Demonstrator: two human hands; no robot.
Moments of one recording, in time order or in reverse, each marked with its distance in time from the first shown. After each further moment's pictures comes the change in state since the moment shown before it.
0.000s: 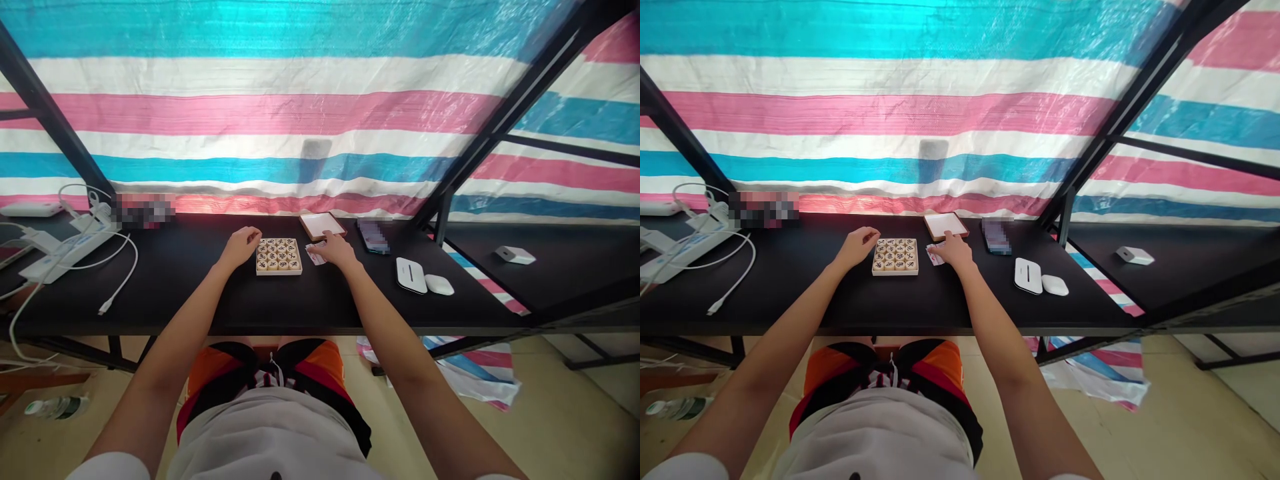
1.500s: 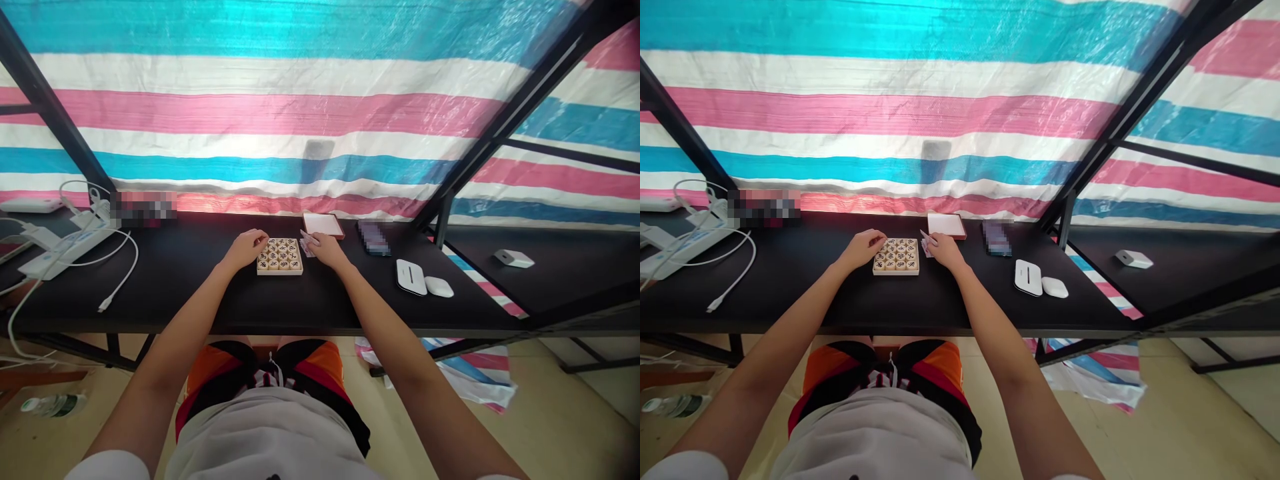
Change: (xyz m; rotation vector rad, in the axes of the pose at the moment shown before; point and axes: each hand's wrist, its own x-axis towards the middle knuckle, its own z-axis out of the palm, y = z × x) left_hand -0.002 0.008 0.004 -0.021 -0.077 0.077; right_hand 0.008 -0.008 0.017 0.278 0.134 -0.399
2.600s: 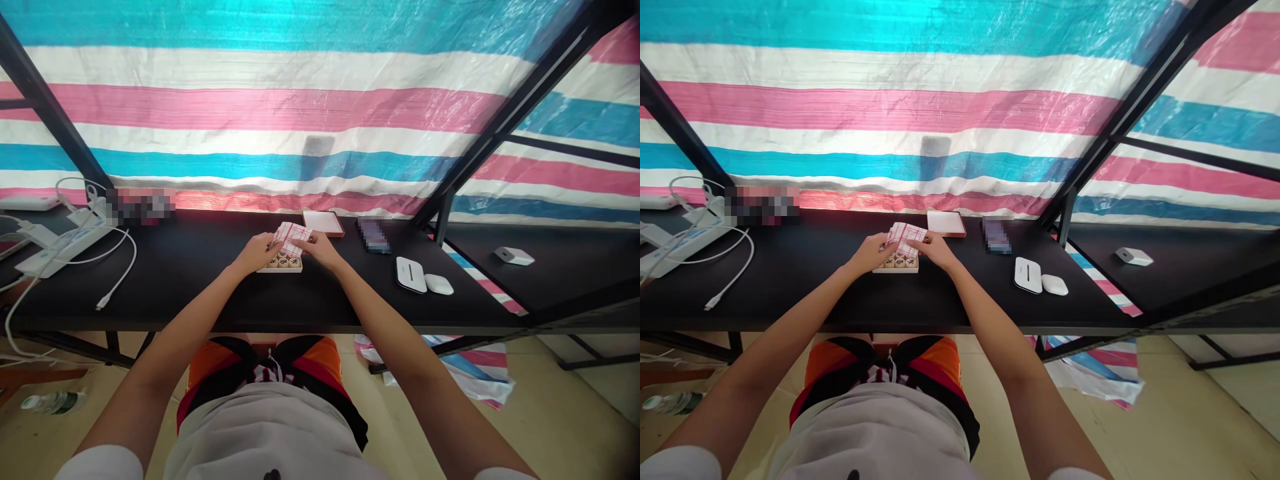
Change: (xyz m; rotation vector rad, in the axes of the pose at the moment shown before) left_hand -0.004 0.032 0.014 -0.045 -0.031 0.061; right_hand -0.010 -0.038 0.001 0.883 -0.146 0.005
